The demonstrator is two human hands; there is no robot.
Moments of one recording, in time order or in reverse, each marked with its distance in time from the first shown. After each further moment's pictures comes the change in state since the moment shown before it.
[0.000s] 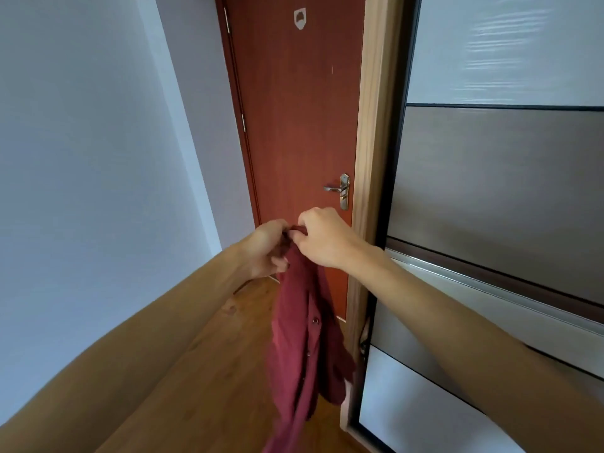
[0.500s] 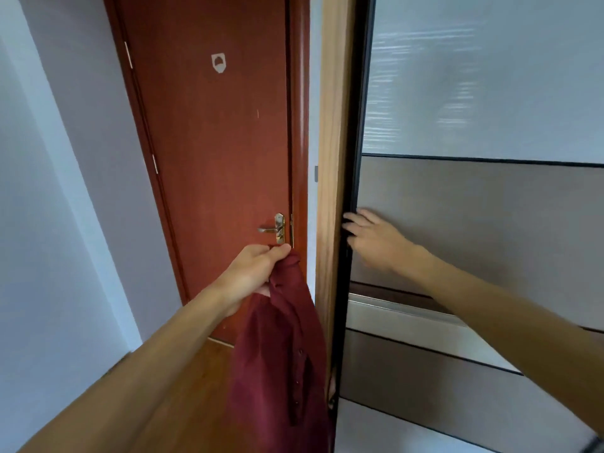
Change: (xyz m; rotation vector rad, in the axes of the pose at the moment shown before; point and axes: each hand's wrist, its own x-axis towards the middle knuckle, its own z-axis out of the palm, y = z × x) left_hand 0.056 0.054 0.001 0.372 -0.177 0.443; right_hand 0.044 0.138 -0.073 -1.155 -0.167 0.008
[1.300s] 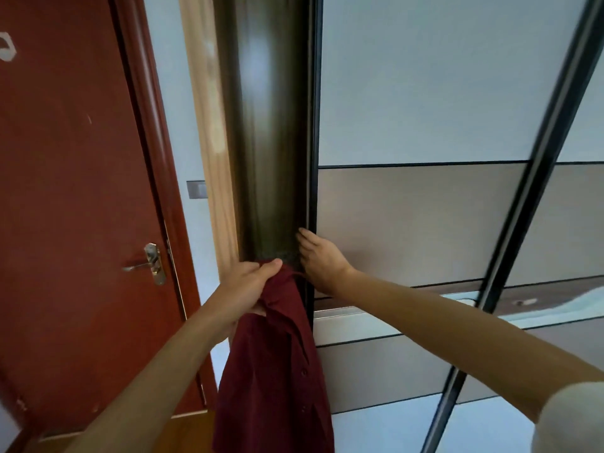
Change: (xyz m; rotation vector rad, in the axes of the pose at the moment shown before) left_hand 0.078 0.015 0.087 -0.087 -0.418 0.036; right_hand -0.027 0.010 0.050 -0.569 -0.476 0.208
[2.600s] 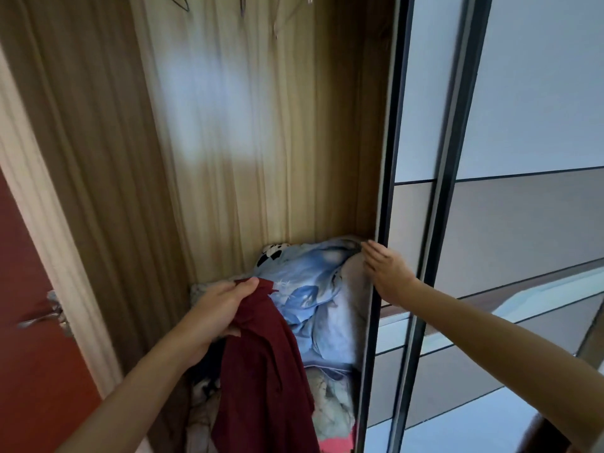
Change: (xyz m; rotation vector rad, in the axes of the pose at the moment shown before) left_hand 0.064 0.031 0.124 0.011 -0.091 -0.021; right_hand -0.148 0.094 0.243 0.172 -0.377 0.207
